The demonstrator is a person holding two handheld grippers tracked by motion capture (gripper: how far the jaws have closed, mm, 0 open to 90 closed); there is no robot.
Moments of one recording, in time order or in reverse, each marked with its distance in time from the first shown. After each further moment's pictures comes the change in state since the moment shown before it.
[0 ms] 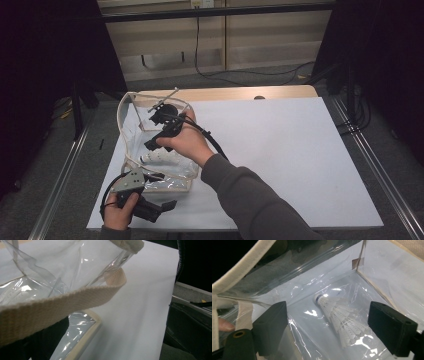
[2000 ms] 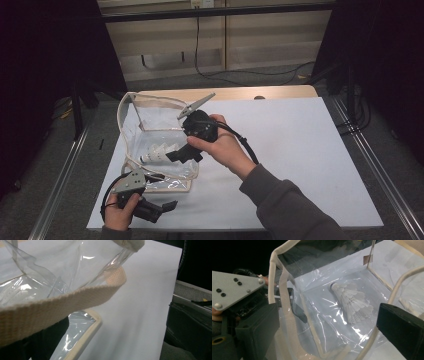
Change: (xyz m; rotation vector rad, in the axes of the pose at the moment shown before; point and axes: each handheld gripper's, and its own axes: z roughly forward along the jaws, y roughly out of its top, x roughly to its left) left arm -0.001 -0.001 0.000 0.015 0.009 0.004; right arm -0.007 -0.049 -0.067 -0.071 0.134 -0.070
